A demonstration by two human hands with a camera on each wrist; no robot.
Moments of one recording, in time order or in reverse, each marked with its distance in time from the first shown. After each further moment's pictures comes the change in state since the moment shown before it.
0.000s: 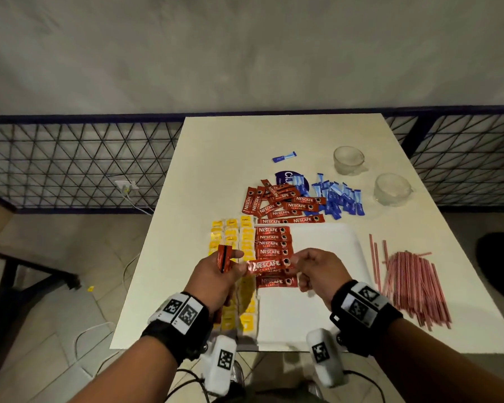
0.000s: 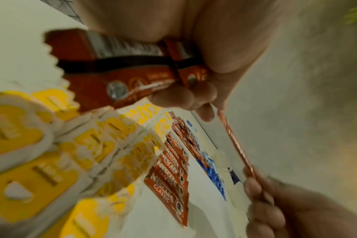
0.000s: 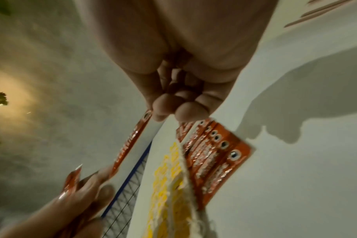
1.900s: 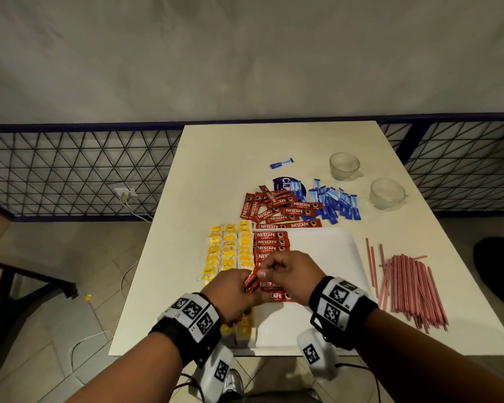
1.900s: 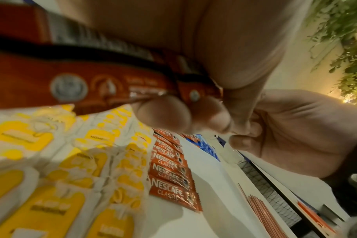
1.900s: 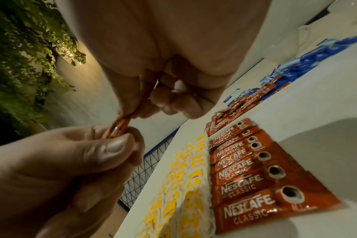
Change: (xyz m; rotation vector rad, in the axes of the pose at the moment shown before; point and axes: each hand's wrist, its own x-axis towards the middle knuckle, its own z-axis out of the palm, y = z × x) left_hand -0.006 0.011 0.016 0.501 -0.373 -0.006; right_hand -0.002 -0.012 0.026 -0.433 -0.233 -0.349
